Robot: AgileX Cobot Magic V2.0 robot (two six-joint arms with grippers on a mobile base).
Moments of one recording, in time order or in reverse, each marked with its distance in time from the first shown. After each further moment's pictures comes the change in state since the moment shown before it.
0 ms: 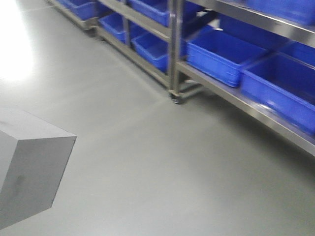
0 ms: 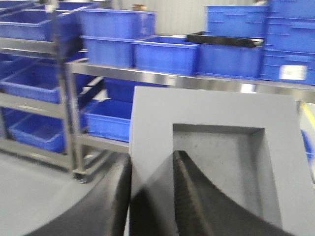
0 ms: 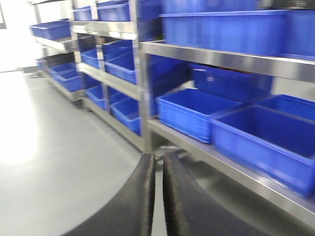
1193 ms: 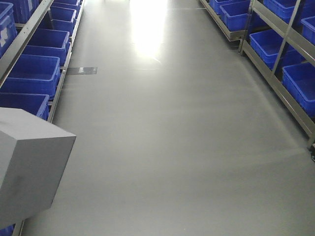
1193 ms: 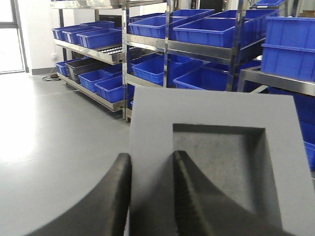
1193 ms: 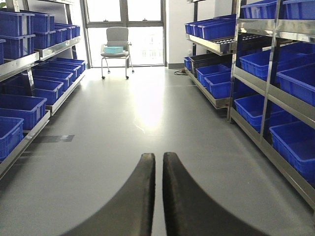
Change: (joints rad) left arm 0.000 0.000 0.000 0.000 0.000 0.000; right arm 0.000 0.000 0.000 0.000 0.000 0.000
